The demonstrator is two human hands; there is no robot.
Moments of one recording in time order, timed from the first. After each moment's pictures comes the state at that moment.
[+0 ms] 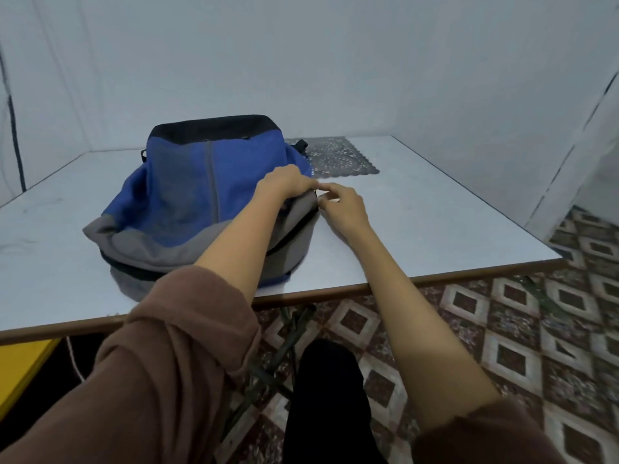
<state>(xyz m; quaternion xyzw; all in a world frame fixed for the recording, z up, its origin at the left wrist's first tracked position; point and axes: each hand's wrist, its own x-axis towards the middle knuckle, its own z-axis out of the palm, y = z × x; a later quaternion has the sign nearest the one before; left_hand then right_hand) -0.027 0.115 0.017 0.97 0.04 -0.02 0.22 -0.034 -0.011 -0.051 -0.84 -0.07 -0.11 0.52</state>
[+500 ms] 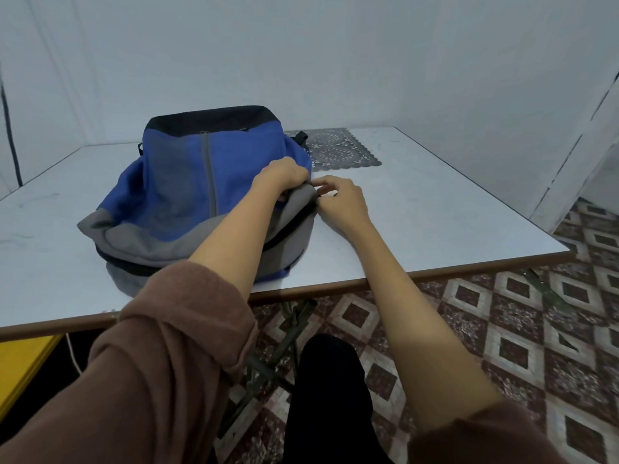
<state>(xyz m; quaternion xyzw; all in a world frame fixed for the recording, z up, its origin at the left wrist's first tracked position) -0.015 0.118 0.012 0.96 0.07 -0.02 0.26 -0.039 -0.009 -0.050 -0.85 -0.09 -0.12 0.50</state>
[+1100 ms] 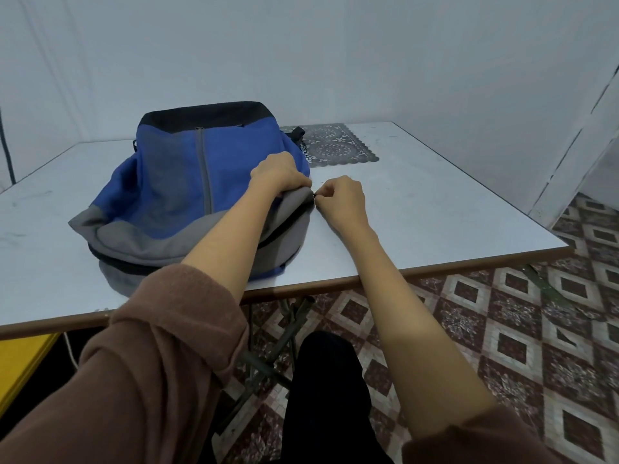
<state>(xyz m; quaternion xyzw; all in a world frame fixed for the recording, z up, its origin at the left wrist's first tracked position) -0.014 0.119 0.003 0.98 0.05 0.04 0.20 -0.039 -0.006 -0.054 -0.89 -0.06 -0.17 0.42</state>
